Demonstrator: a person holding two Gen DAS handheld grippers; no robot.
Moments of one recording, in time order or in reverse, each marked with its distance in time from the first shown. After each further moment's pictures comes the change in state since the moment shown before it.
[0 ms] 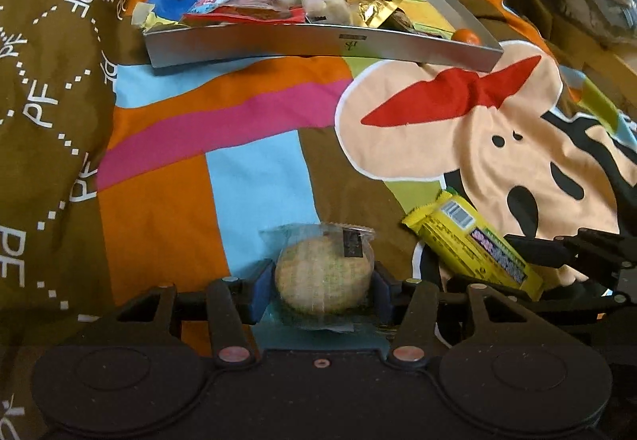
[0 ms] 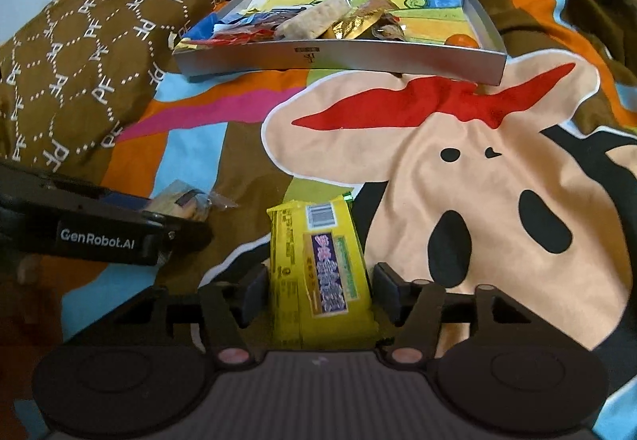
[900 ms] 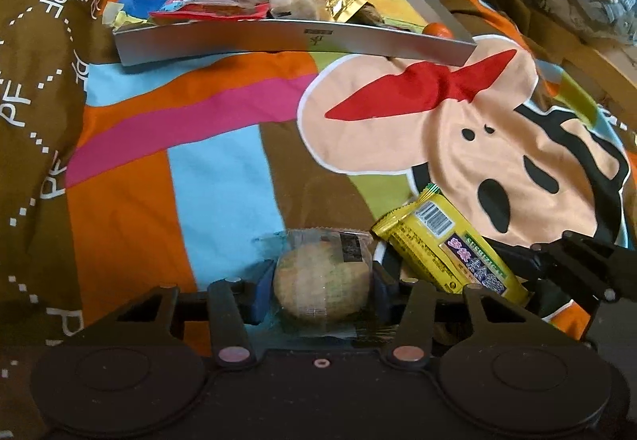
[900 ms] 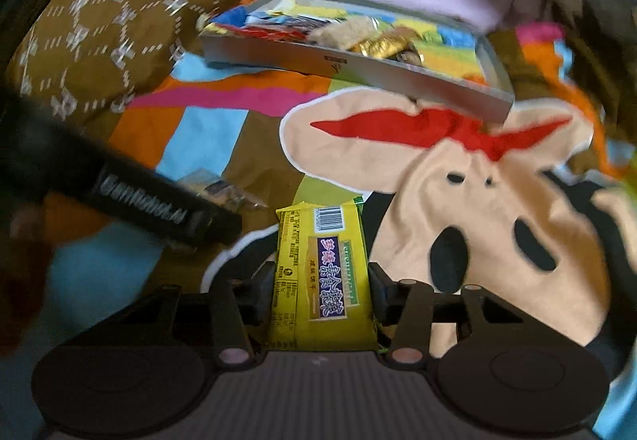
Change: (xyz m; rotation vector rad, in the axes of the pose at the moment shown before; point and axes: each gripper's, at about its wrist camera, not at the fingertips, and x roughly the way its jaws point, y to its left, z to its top) left arm -0.001 -0.016 -0.003 0.009 0.003 -0.053; right arm -0.008 0.039 -0.022 -0.216 -0.074 -0.149
